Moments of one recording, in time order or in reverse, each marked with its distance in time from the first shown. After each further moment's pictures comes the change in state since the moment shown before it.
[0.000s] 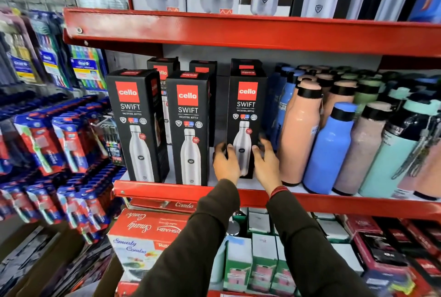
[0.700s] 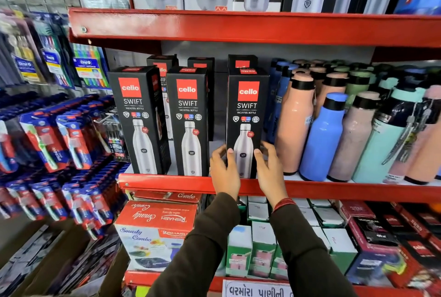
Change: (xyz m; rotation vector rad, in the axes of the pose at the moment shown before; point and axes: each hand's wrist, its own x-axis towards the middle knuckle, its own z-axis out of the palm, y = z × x) left_hand -0.060 -0.013 -0.029 0.026 0.002 0.129; right_hand -0.060 0.002 -0.021 0.029 0.019 -0.053
